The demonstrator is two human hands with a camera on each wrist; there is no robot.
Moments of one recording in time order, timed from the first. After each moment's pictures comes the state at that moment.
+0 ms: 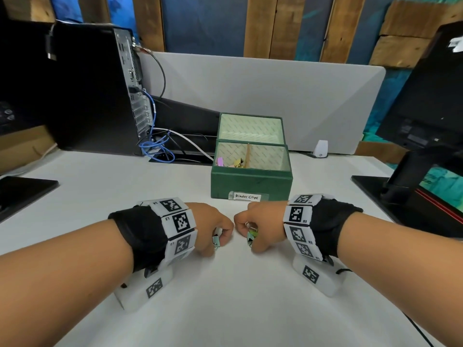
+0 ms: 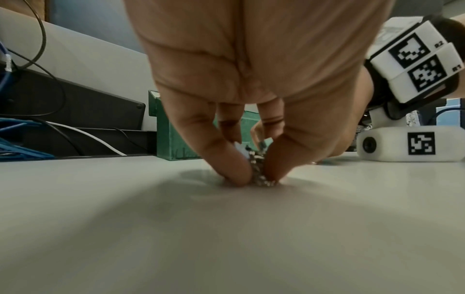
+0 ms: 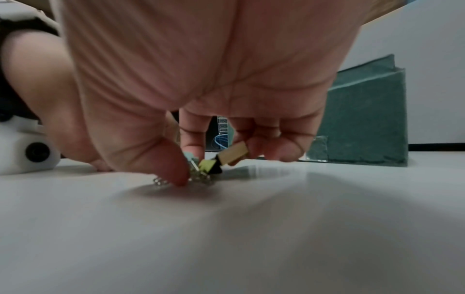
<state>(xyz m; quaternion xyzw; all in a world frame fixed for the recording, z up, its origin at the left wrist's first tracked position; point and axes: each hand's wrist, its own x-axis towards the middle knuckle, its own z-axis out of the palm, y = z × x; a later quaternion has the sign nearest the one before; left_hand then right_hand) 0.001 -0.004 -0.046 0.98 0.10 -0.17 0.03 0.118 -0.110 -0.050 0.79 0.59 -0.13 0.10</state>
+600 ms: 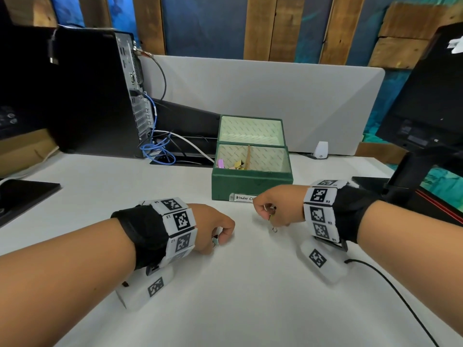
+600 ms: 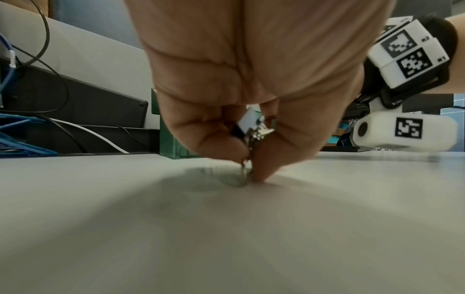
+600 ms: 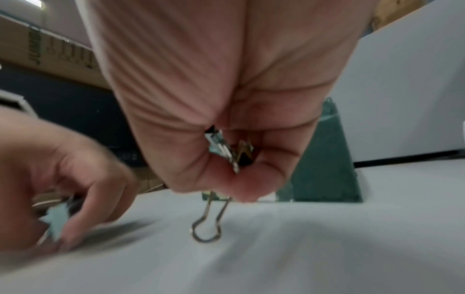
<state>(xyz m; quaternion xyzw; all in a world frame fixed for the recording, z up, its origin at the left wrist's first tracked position) 0.004 0.006 -0.054 0.99 0.09 -0.13 0.04 0.150 -0.119 -0.027 0.81 0.57 -0.13 0.05</state>
